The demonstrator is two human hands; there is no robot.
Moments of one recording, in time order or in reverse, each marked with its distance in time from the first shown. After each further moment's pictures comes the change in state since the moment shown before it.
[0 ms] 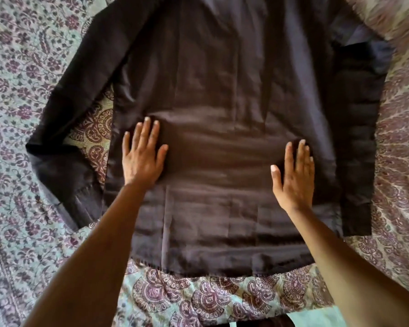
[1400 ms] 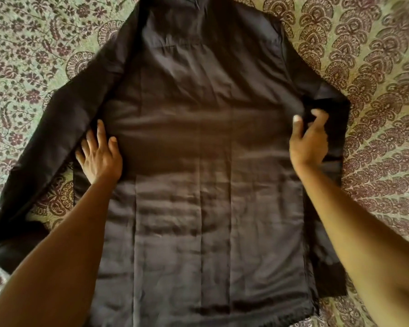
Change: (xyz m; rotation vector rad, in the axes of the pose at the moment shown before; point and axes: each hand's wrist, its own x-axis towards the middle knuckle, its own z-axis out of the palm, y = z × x) left_hand 0.159 0.019 -0.034 -0.111 0.149 -0.413; right_hand 0.219 0.047 -0.078 0.367 0.391 0.398
